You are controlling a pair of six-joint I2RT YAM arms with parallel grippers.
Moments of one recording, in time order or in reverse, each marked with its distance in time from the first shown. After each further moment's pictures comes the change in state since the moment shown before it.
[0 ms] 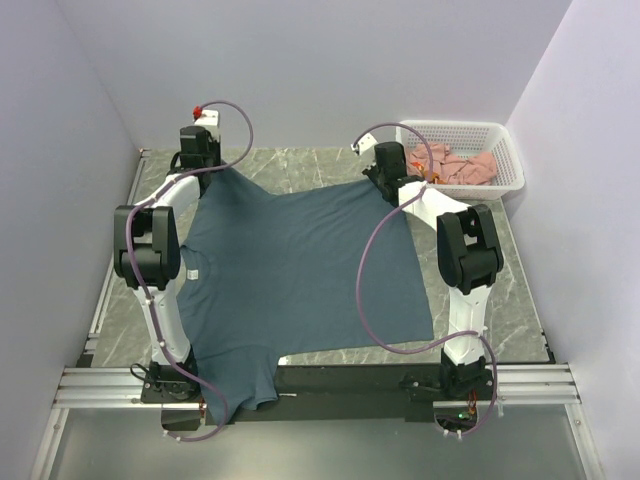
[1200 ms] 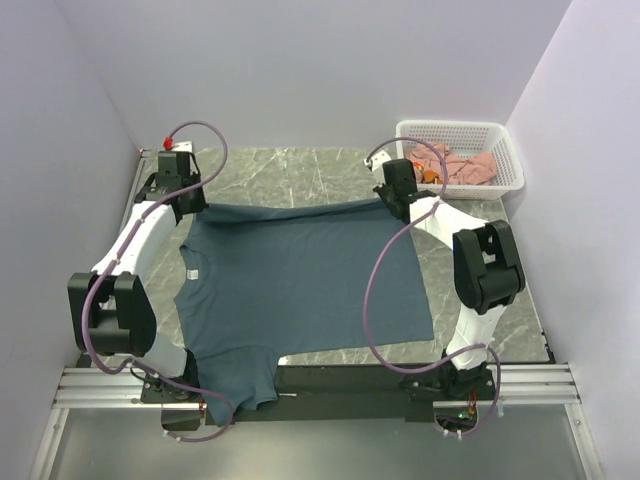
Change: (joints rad) left arm 0.001 -0.521 -0.301 -0.563 -0.065 -0.246; right arm 0.000 -0.197 -0.241 -0.076 0.043 0.132
